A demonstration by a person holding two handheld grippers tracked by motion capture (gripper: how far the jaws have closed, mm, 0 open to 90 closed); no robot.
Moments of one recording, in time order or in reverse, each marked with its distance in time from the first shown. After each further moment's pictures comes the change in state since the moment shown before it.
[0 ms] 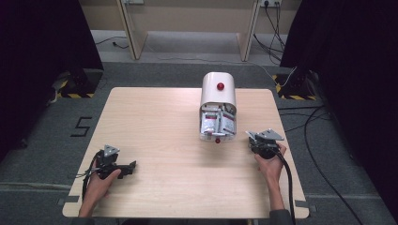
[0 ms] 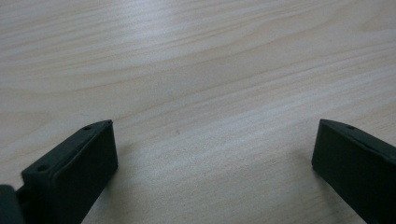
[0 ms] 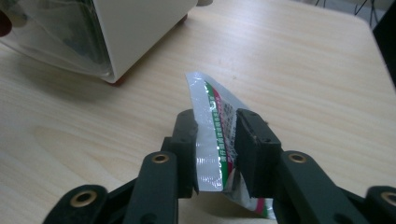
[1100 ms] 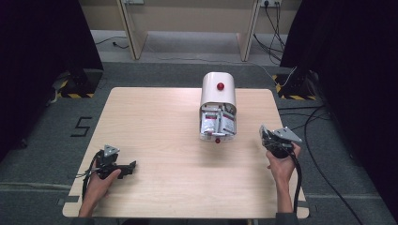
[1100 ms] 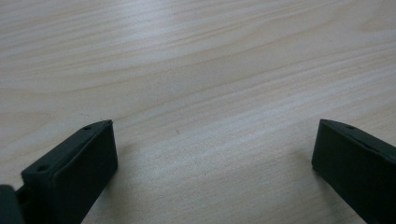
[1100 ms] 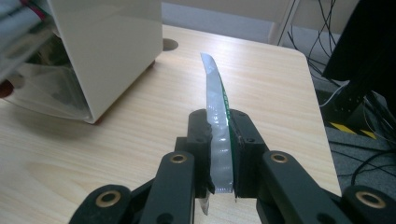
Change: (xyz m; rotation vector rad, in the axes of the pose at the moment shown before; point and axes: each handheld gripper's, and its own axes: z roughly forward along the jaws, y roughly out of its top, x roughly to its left) left arm 0.000 0.000 0.000 0.000 0.000 0.000; right arm -0.022 0.012 -0.040 -0.119 -0.076 0.056
